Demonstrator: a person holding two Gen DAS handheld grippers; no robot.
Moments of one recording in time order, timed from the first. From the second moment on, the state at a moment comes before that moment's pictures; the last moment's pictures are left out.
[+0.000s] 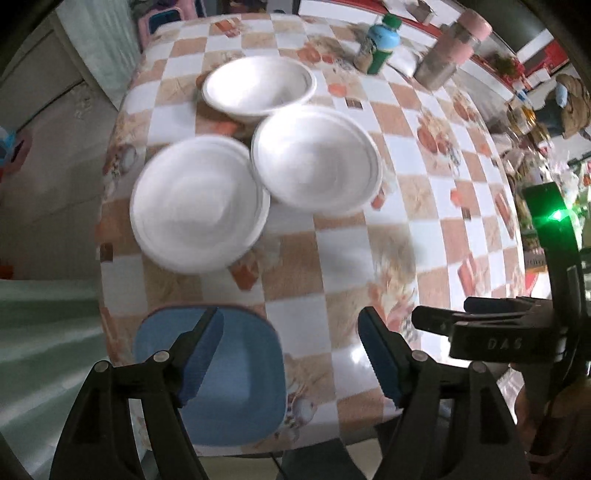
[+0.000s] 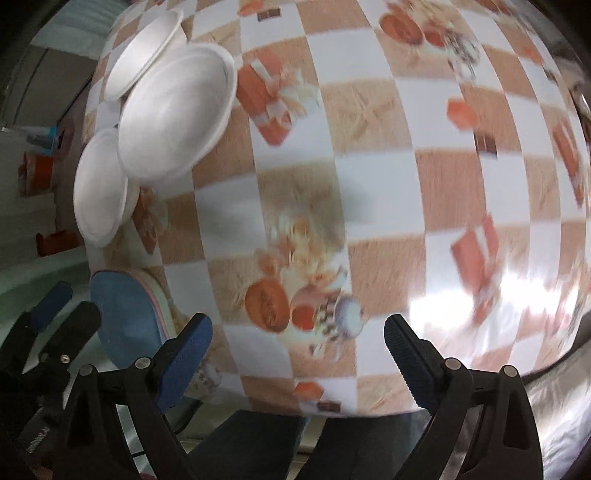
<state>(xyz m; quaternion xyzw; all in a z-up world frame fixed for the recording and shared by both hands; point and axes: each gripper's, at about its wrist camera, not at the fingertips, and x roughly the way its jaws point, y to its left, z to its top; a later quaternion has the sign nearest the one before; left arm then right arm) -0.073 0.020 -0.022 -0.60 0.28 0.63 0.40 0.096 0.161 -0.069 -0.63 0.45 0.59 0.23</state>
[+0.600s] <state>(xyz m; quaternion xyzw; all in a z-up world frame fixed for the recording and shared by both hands) -0.131 0.110 -0.053 -0.57 0.33 0.71 0.25 0.015 0.253 -0.089 -0.64 0.39 0.62 0.23</state>
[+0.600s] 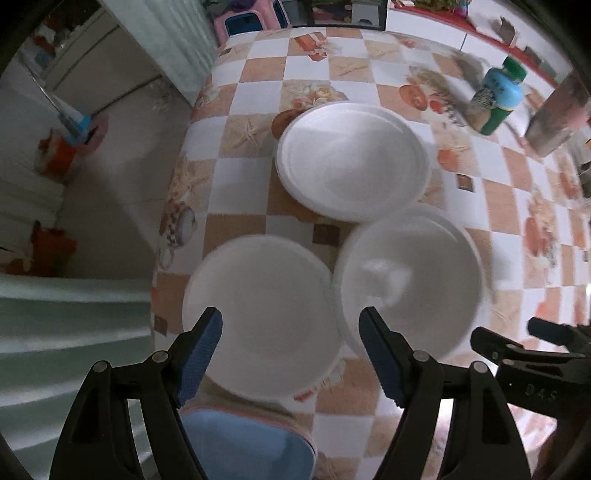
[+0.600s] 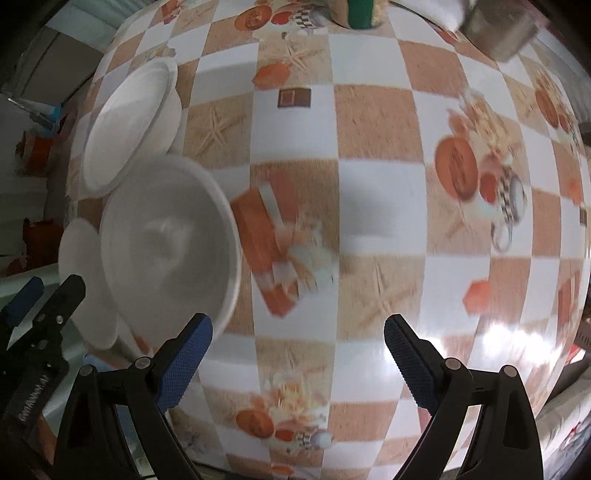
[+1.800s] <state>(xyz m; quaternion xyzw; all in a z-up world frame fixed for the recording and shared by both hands) -0.005 0.161 -0.111 -0.51 0.51 0.60 0.36 0.120 0.236 -0.129 -0.70 0.31 0.59 0.25</state>
